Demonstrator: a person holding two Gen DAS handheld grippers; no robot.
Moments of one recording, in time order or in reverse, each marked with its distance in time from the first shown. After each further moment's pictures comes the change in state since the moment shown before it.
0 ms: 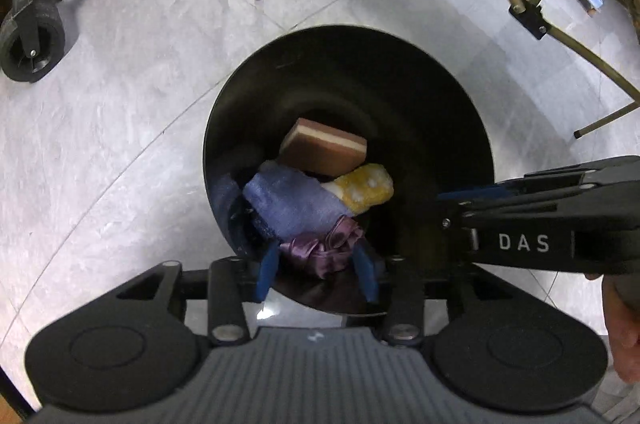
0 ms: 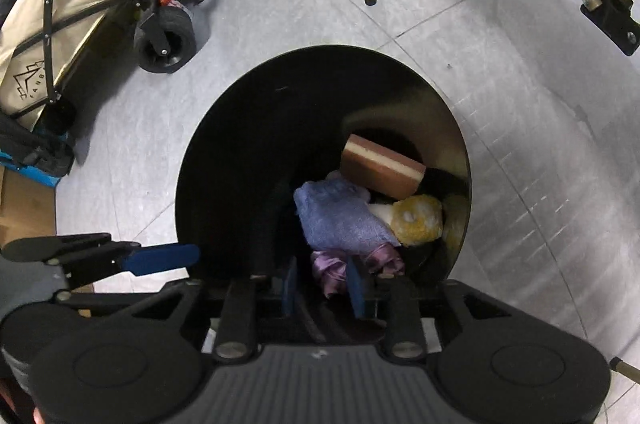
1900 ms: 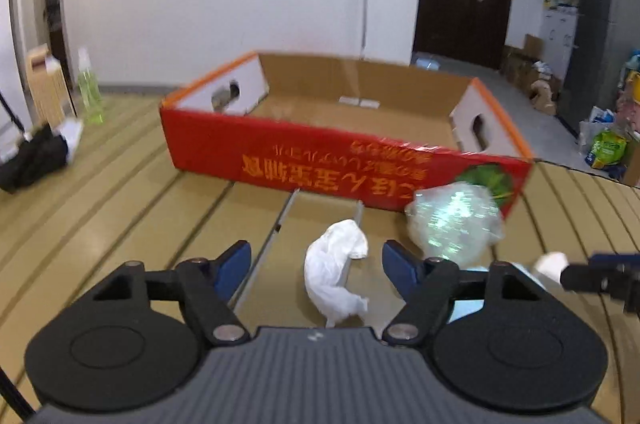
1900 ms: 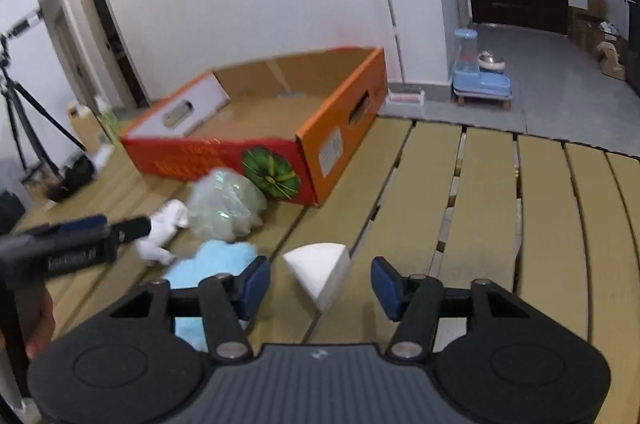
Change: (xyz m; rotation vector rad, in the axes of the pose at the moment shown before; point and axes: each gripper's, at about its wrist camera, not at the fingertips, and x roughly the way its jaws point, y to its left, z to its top) left arm -0.067 -0.401 0.265 0.424 -0.642 -0.136; right arm -0.345 -0.362 0.045 0.394 -0.783 -0.382
